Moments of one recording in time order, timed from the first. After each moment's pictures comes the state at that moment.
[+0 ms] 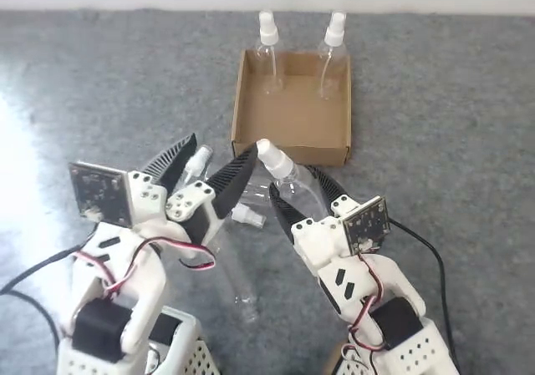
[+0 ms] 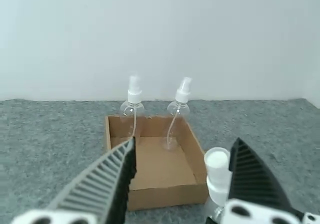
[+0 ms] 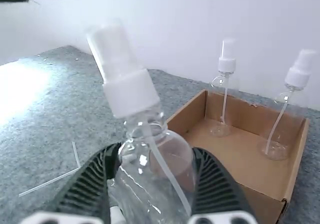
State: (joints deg) left arm 12.0 -83.6 55.9 54.5 16.0; right arm -34.4 -102.3 91.0 29.5 -2.6
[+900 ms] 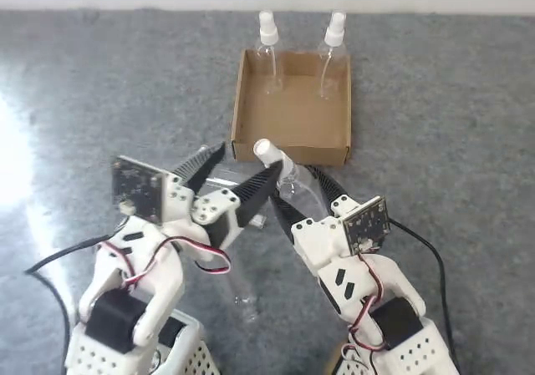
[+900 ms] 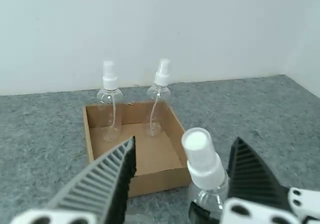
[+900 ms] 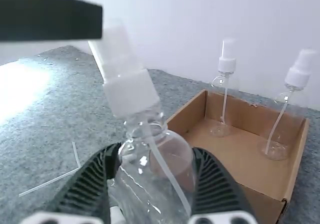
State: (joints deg) left arm 16.9 -82.9 58.5 53.2 14.9; right arm -34.4 -102.3 91.0 29.5 -2.6
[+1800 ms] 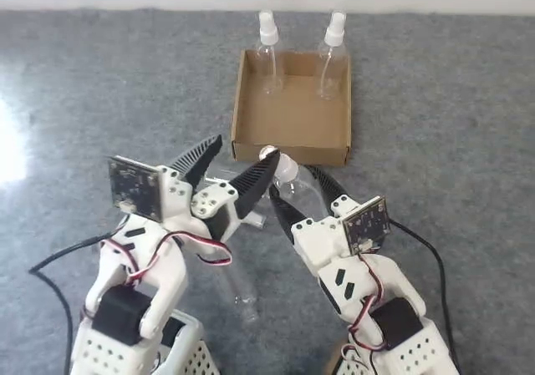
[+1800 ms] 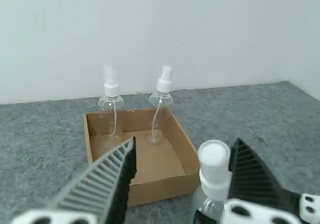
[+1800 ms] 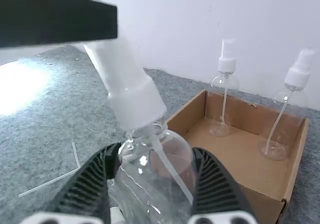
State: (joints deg) left arm 17.5 -82.9 63.3 46.7 13.8; right arm -34.4 -102.3 91.0 29.5 -2.6
